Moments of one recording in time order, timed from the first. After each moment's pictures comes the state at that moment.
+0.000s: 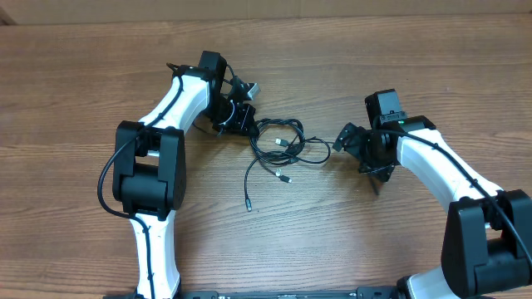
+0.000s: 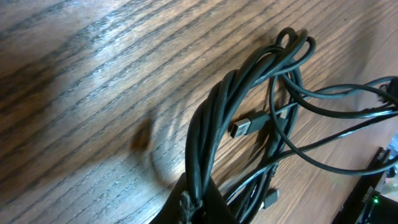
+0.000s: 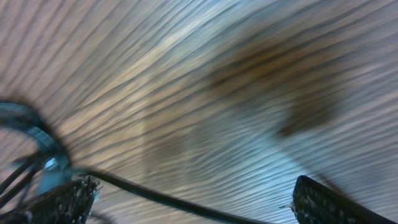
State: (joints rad) left arm -0.20 2.25 1.68 -0.95 0.64 0.13; right arm 0.18 1.69 1.04 -0.71 -0.12 0.76
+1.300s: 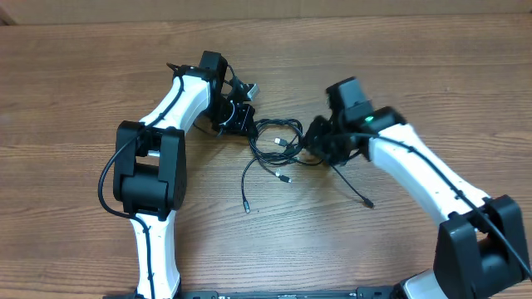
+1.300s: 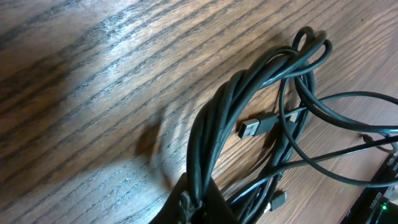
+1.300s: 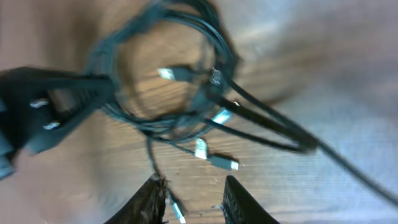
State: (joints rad) left arm -0.21 2.25 1.68 -0.95 0.60 0.11; right arm 0.42 1.68 1.18 -0.70 -0.30 0.94
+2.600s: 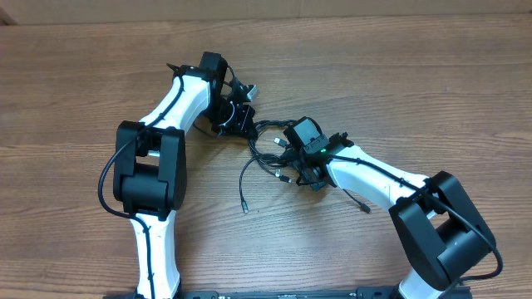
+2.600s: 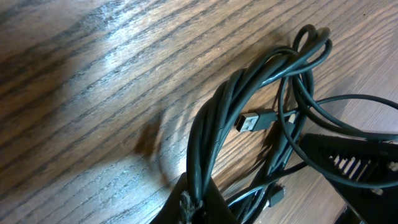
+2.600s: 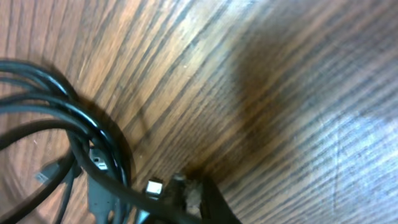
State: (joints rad) left arm -0.21 2.25 1.68 -0.97 0.60 0.11; right arm 0.60 1.83 1.03 -0.50 0.10 1.55
